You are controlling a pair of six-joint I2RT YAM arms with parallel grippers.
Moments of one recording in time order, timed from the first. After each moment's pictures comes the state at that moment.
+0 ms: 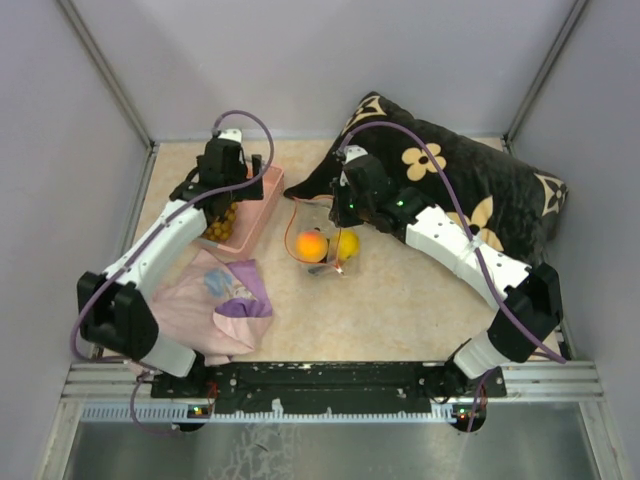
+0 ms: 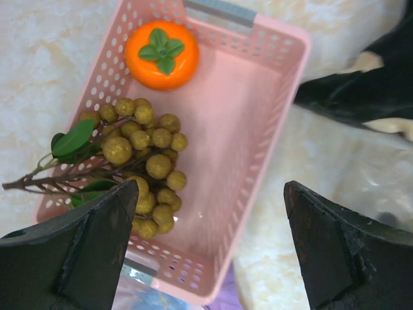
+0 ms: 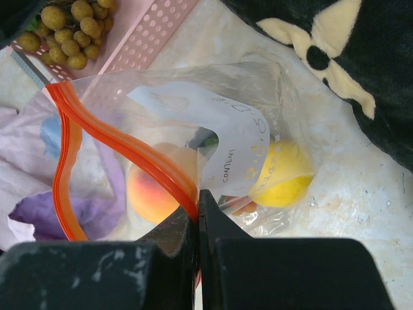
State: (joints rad) left arm -0.37 1.47 1.30 -0.42 -0.35 -0.20; right arm 0.71 1.50 1.38 -0.54 0.03 0.42
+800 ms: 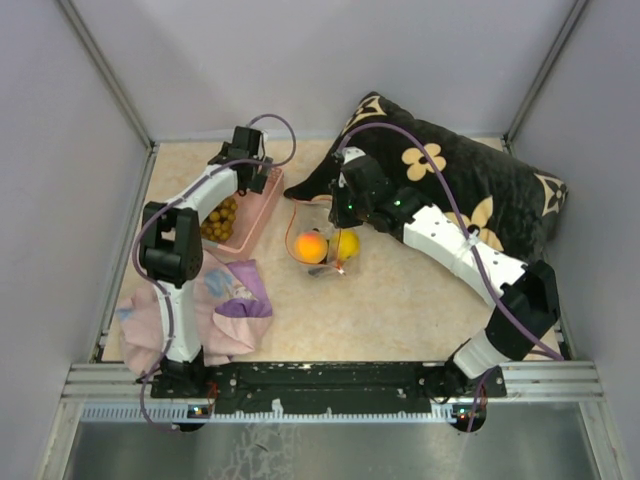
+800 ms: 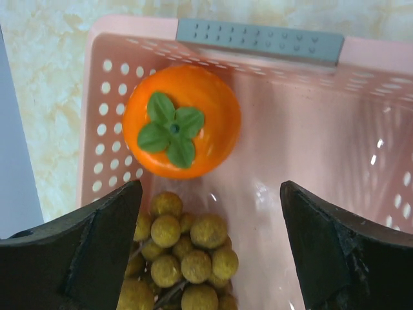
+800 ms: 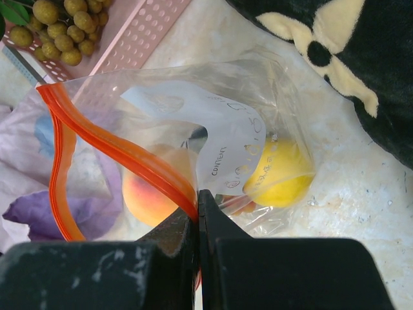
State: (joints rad) left arm -0.28 2.07 1.67 -0.41 -0.43 0.16; right arm 0.71 1.52 1.38 -0.54 0.03 0.41
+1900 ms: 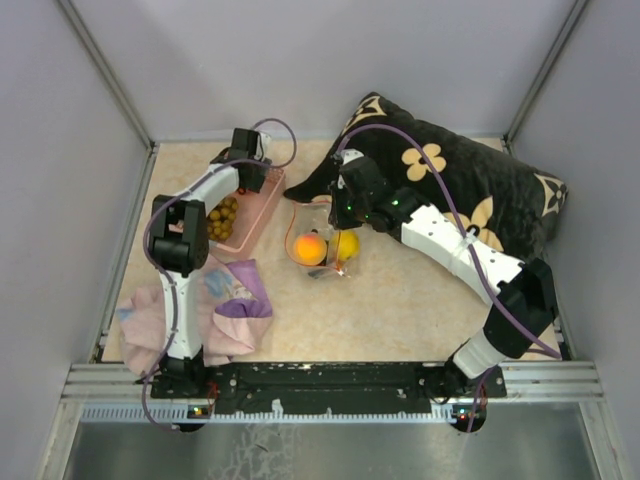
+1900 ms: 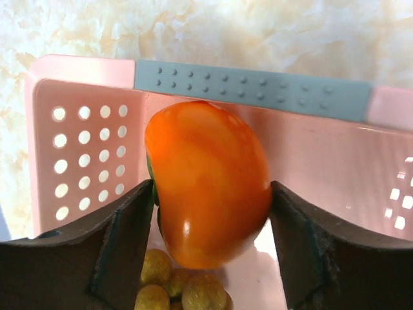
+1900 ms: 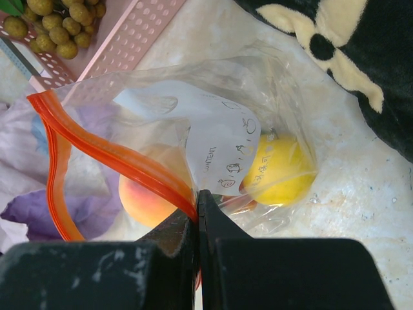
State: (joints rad) left arm -0.24 2.26 1.79 -0.35 -0.33 0.27; right arm 0.71 1.53 1.38 -0.55 0.03 0.42
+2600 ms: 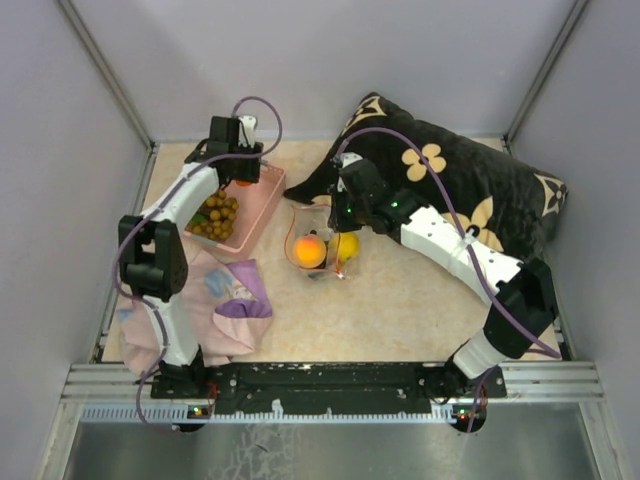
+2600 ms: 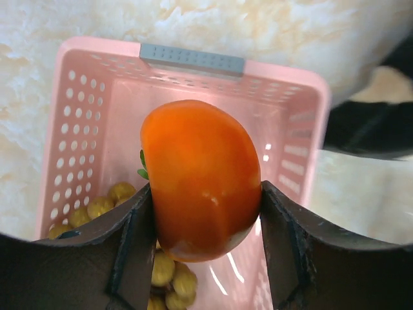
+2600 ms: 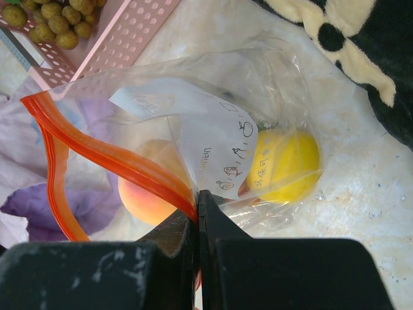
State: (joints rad) left arm -0.22 1.99 1.67 -0.42 -0.09 0.06; right arm 0.71 1.53 1.36 -0.54 0.01 0.42
